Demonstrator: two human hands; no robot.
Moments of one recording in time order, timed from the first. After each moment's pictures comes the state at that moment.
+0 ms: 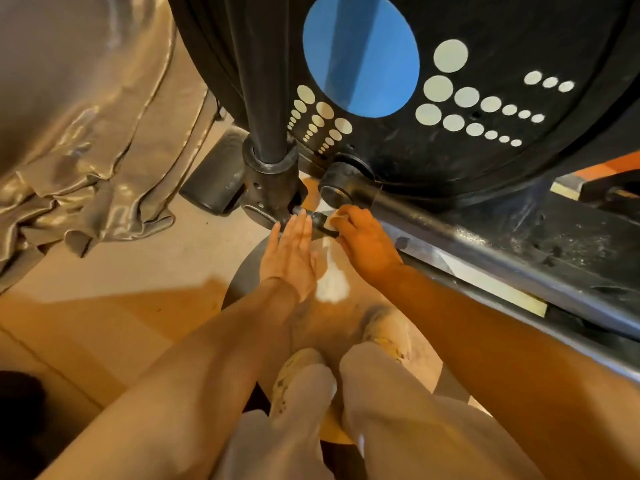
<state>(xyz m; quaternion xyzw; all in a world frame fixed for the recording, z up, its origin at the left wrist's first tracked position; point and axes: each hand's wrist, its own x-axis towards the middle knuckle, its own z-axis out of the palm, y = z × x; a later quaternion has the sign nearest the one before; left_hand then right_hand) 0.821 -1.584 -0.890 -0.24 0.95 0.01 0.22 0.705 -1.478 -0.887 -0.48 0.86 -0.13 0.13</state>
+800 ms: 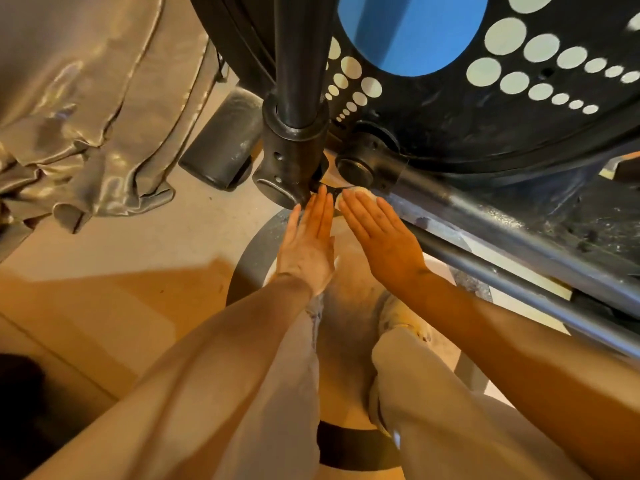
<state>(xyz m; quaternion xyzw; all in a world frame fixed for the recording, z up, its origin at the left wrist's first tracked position) 0.827 -1.586 -0.916 -0.24 0.96 0.09 0.15 0.725 -1.467 -0.932 -0.56 0.82 0.11 -0.06</state>
